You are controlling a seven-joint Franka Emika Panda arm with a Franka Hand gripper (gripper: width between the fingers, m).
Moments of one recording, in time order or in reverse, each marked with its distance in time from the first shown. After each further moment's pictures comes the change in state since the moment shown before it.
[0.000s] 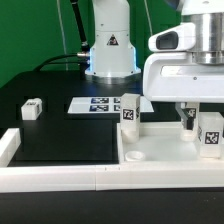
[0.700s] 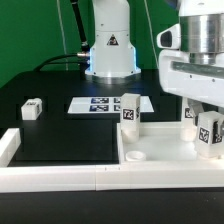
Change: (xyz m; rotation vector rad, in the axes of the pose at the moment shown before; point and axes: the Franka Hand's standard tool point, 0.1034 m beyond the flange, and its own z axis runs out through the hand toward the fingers) arm -0.001 0.002 0.000 0.023 -0.065 0.931
